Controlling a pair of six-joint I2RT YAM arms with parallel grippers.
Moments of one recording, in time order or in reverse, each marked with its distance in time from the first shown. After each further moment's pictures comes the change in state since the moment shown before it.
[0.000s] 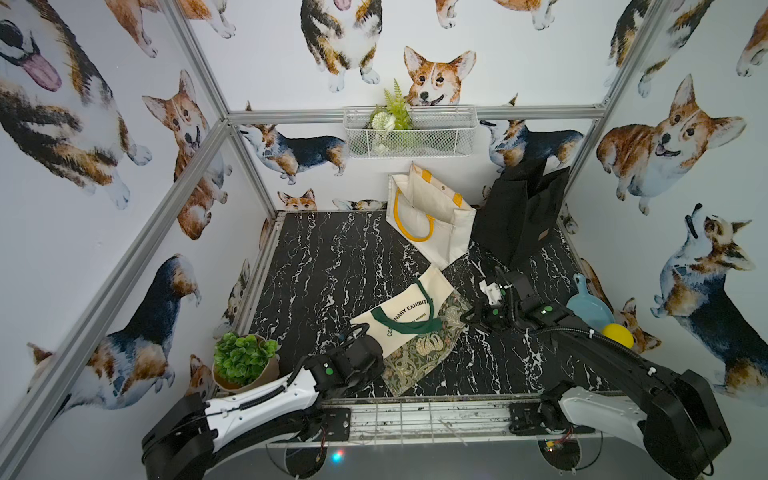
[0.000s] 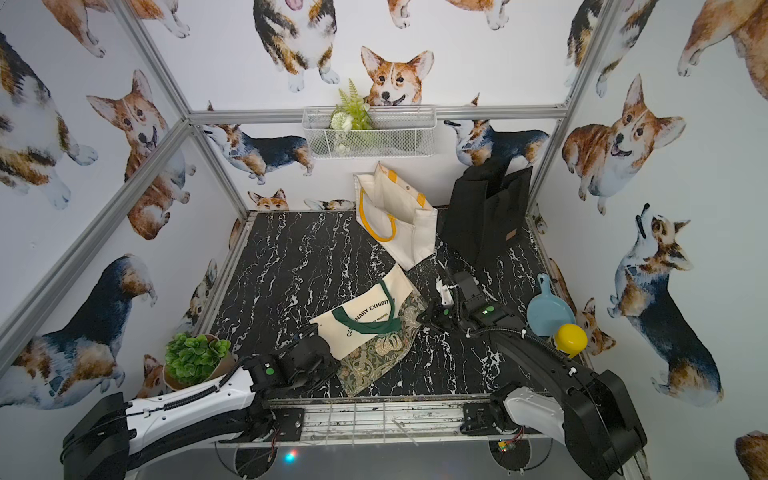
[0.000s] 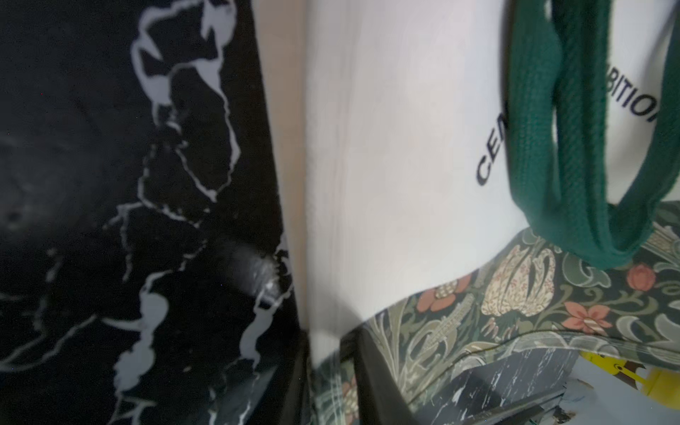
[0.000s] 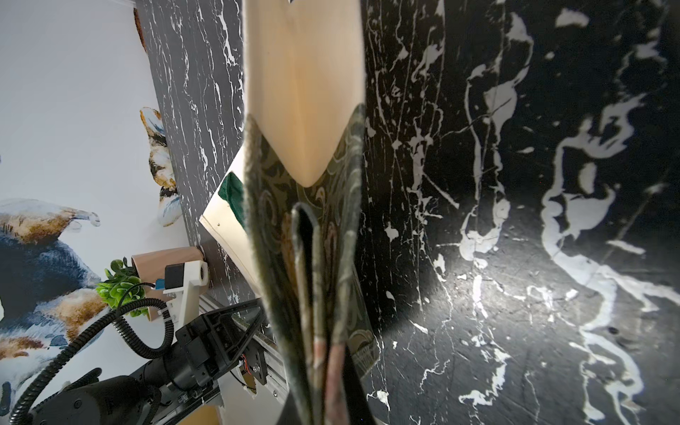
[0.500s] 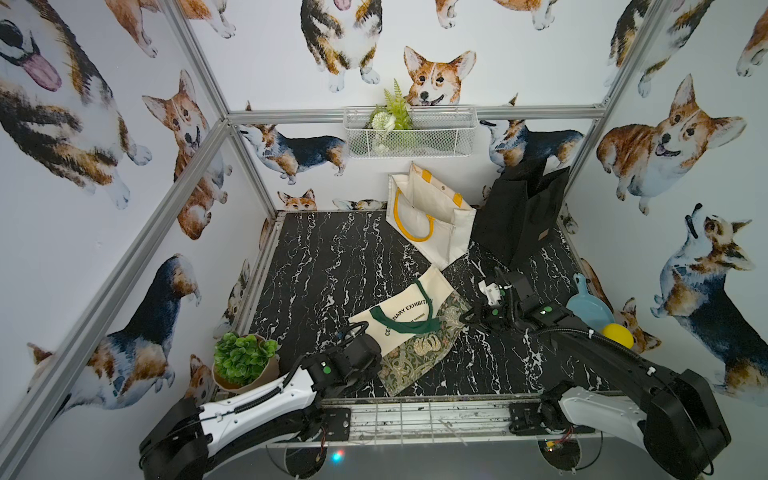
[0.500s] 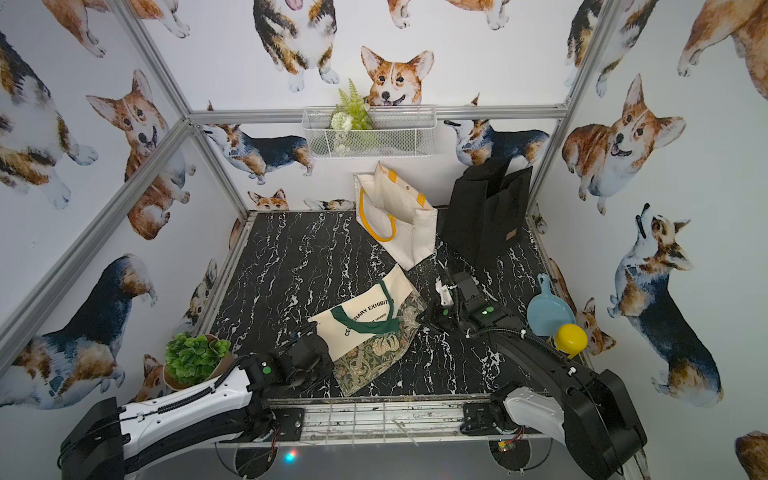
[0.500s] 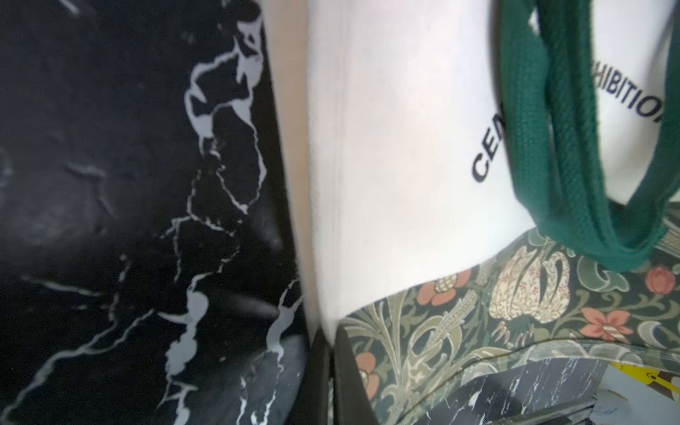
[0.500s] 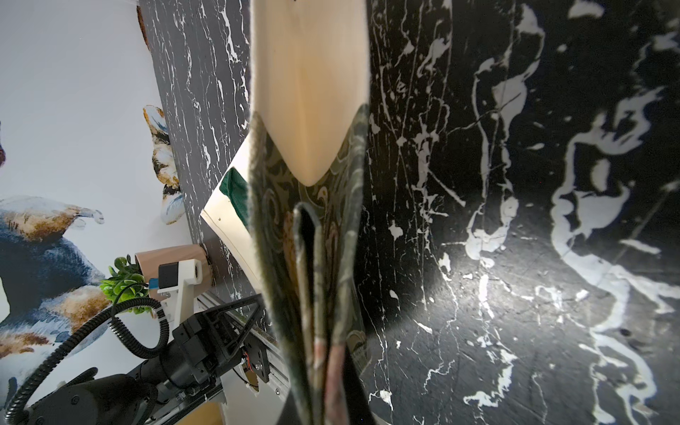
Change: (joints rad) left arm 0.021 -0.035 0.056 -0.116 -0.026 0.070; right arm 0.006 0.000 0.001 0.006 -0.012 0.015
